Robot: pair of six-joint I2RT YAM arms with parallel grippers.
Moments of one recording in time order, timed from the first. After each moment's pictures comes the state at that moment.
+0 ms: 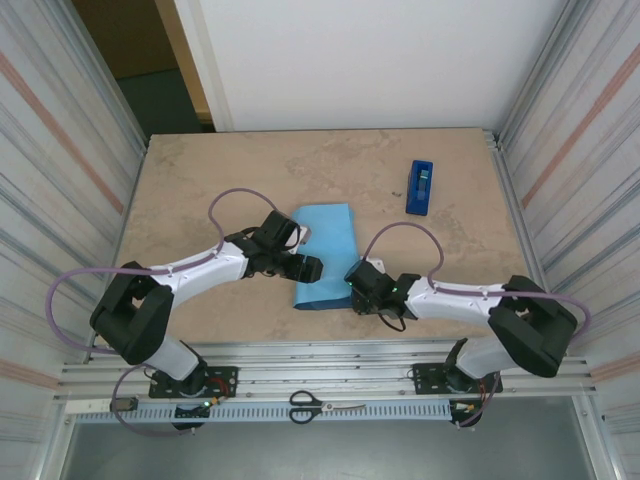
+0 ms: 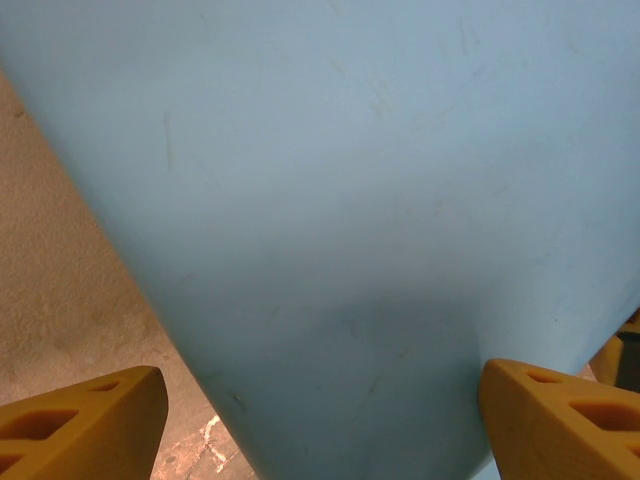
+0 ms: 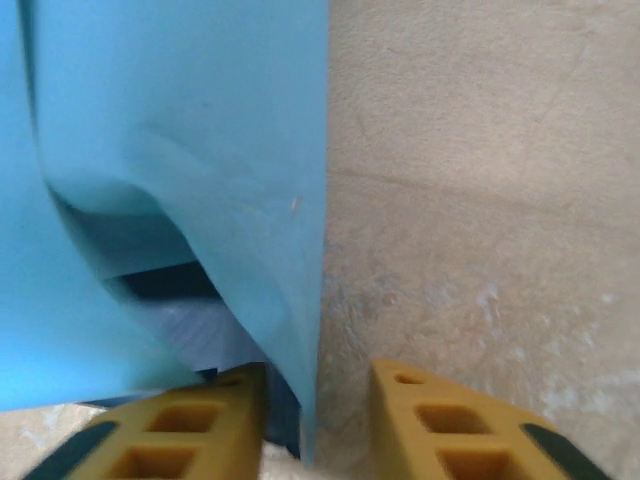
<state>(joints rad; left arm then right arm) -0.68 1.53 0.91 -0.42 0.20 -0.35 0.94 1.36 0.60 -0.36 0.21 0.80</state>
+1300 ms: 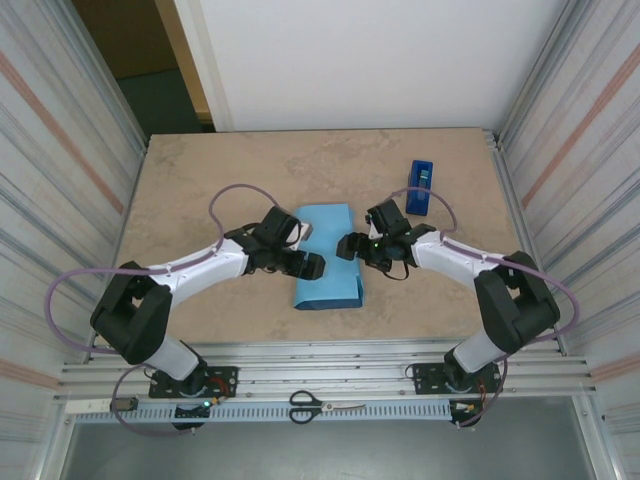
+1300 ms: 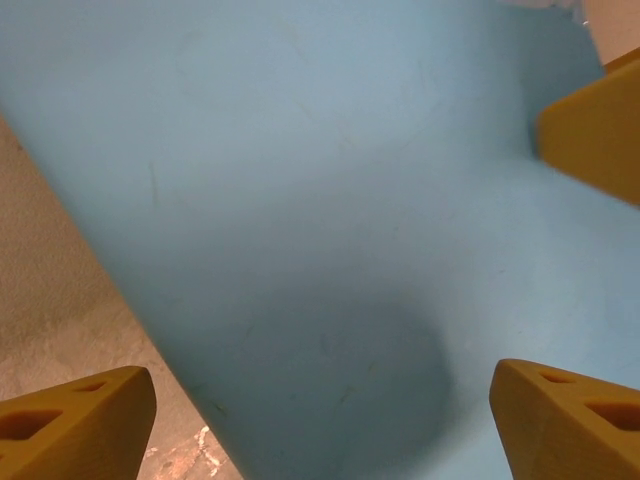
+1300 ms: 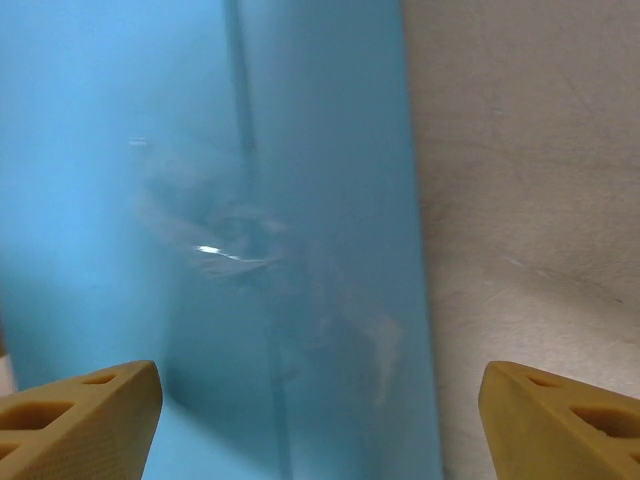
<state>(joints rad) -0.68 1.52 0.95 -0.45 0.21 -0.34 0.55 1.56 0.89 -0.35 -0.28 0.74</state>
